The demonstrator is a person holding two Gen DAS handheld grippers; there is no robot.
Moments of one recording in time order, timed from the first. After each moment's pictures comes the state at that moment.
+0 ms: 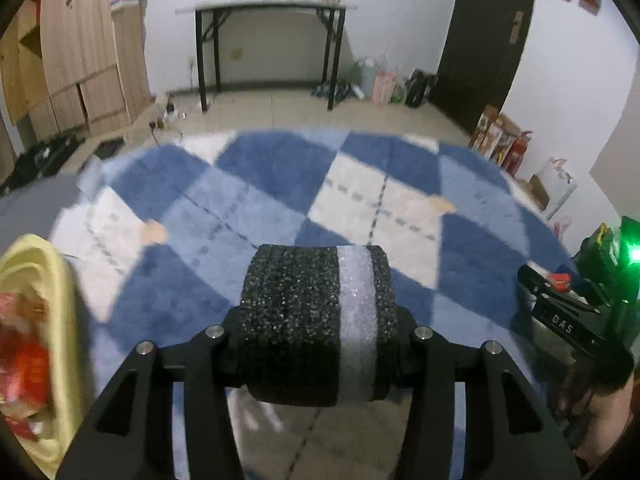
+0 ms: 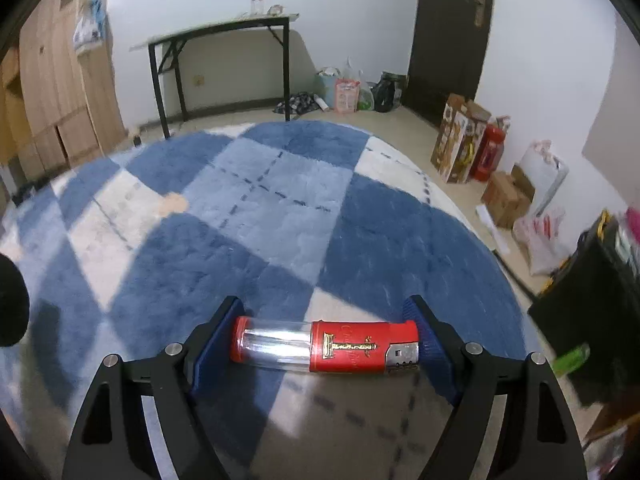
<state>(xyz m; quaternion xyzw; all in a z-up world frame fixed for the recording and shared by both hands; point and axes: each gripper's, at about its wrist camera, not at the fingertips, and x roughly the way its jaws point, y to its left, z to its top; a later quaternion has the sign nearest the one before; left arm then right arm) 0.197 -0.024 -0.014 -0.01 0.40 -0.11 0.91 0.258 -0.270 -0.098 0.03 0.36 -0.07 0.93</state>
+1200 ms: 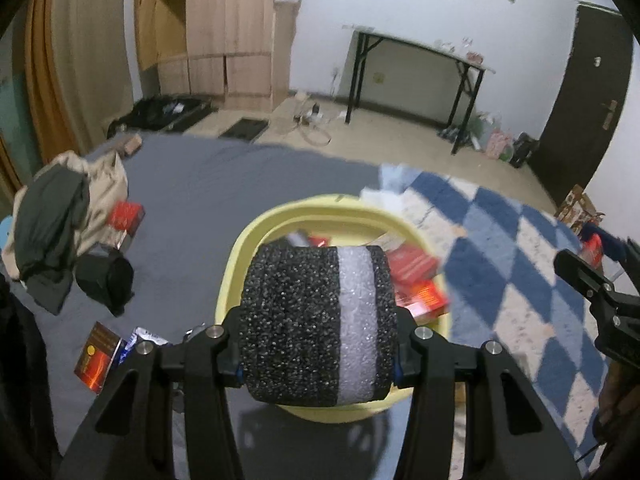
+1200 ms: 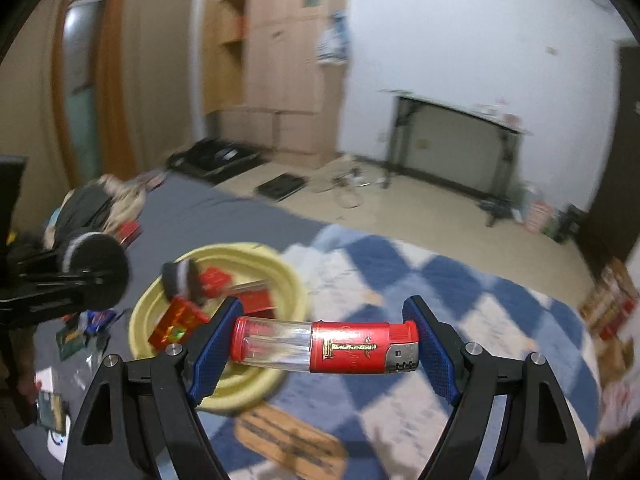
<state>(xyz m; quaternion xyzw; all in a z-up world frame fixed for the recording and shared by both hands) 0.068 0.292 0.043 -0.09 0.39 0.08 0.91 0.086 0.018 0.054 -0.12 0.26 0.26 0.92</state>
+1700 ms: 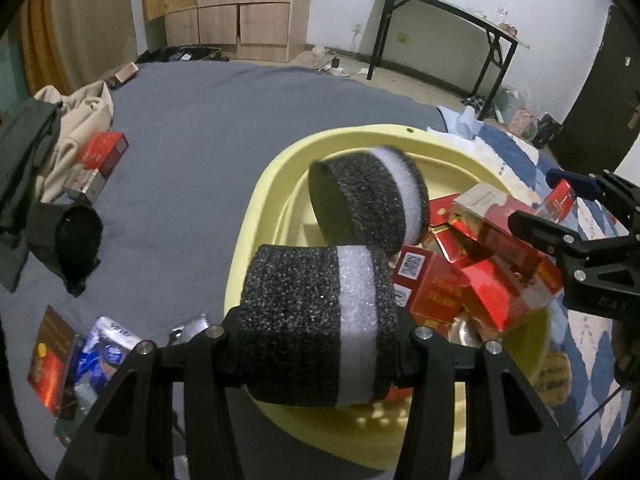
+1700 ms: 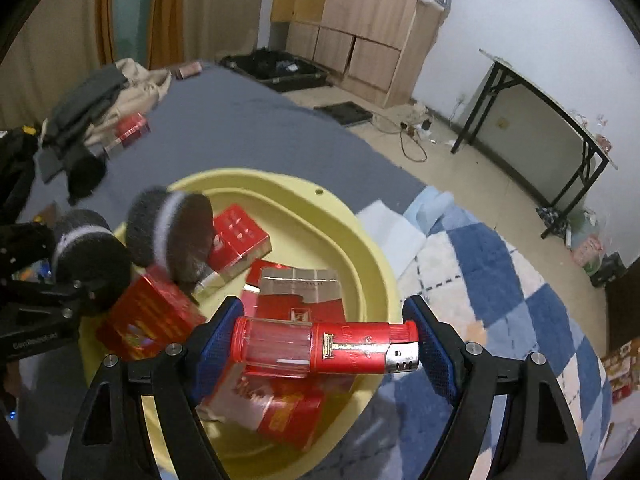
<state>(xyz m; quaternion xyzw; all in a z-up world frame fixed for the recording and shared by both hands) 0.109 0.342 -0.052 -0.11 0.45 0.09 0.88 0.208 0.164 -0.026 -0.26 0.35 0.32 0.84</state>
